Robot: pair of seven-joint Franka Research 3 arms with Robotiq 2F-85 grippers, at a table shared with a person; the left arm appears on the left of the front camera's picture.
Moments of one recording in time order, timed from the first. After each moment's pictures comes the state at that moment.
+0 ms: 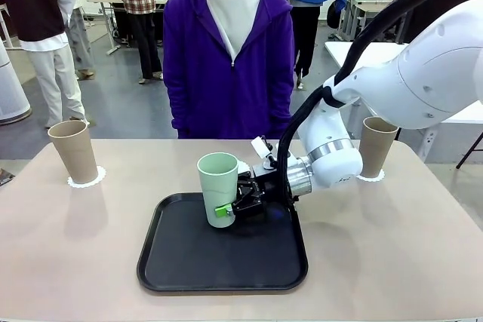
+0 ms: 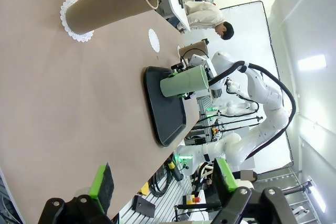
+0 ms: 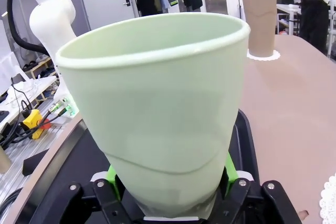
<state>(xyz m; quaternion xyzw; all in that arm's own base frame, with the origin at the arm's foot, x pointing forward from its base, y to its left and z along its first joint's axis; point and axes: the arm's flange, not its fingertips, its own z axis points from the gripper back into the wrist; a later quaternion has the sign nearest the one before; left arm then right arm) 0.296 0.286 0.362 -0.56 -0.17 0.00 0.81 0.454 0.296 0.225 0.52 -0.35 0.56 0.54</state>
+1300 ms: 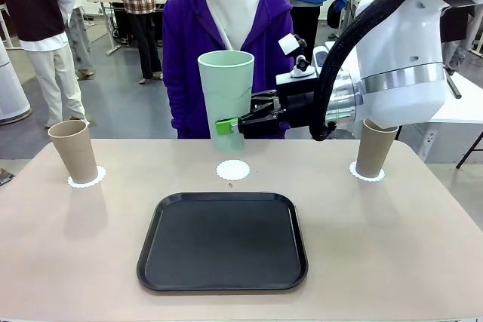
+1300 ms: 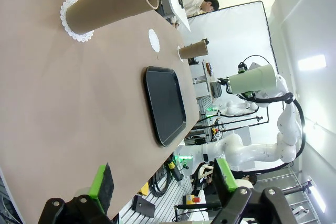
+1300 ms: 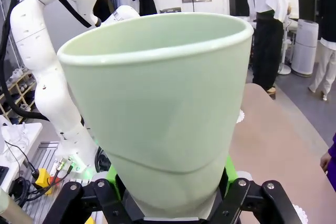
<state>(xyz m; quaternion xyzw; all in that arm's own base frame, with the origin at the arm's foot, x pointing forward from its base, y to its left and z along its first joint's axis) 0.296 0.286 0.362 -0.56 -0.17 0.00 0.81 0.373 0.266 0.465 0.46 -0.42 0.51 0.59</state>
